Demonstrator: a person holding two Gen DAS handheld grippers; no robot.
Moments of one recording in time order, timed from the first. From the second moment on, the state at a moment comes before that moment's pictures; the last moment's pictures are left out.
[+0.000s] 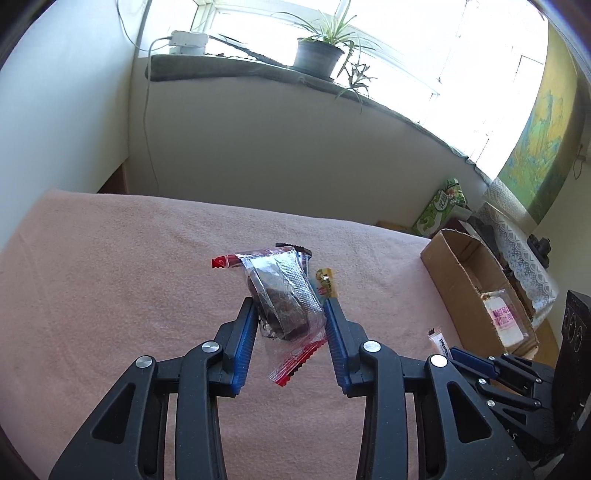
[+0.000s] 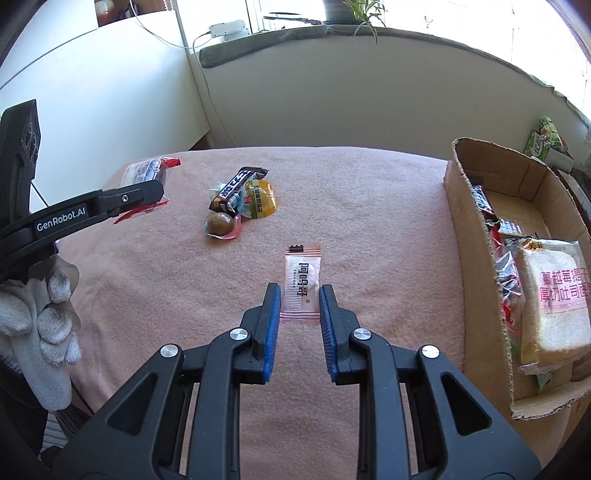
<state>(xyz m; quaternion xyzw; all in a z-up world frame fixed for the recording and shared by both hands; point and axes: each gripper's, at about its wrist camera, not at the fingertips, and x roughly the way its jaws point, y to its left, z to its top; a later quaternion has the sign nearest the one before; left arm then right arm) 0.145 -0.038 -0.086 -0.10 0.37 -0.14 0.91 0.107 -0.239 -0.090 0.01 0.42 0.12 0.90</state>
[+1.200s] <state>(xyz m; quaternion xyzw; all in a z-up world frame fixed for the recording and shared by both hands) 0.144 -0.223 -0.054 -0.03 0.35 -0.28 0.89 0.139 -0.408 -0.032 0.04 0.36 0.01 0.93</state>
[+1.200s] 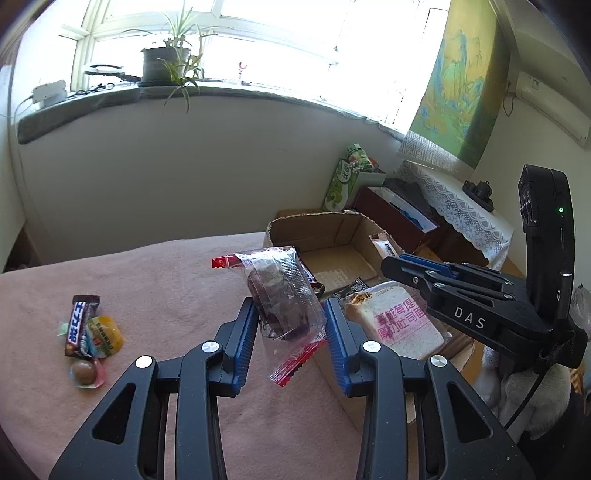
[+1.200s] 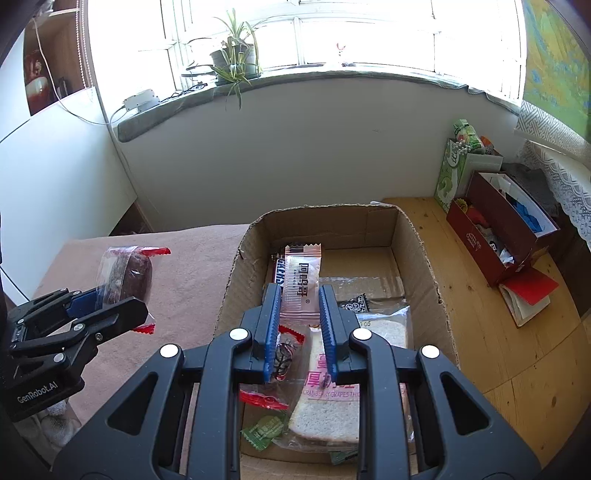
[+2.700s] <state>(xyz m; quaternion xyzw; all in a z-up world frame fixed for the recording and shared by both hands) 0.132 -0.284 -0.046 0.00 0.35 -0.33 0.87 0.161 -0.457 -0.032 0.06 0.37 -0.04 0.93</state>
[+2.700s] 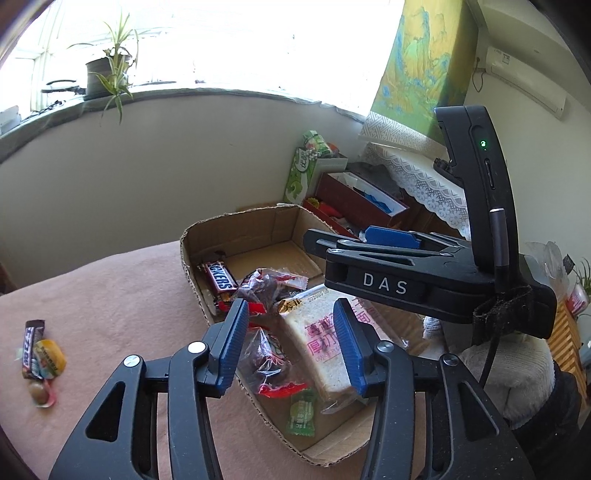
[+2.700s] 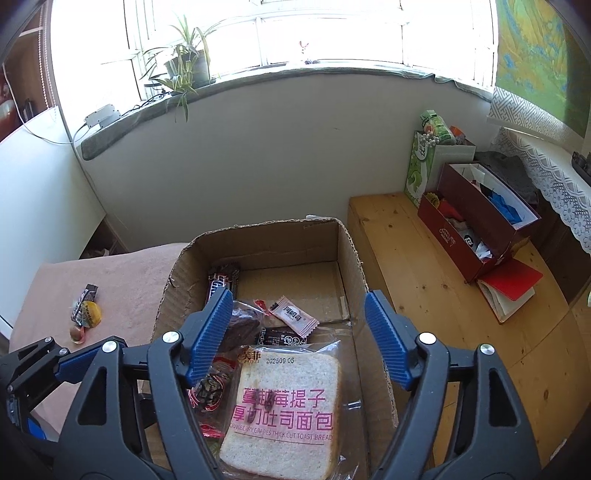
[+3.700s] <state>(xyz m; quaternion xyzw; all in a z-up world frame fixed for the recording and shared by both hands) 0.124 -0.176 -0.044 -0.03 0.34 -0.26 0.90 0.125 -0.376 -0.001 0.05 0.34 0.01 0.94</state>
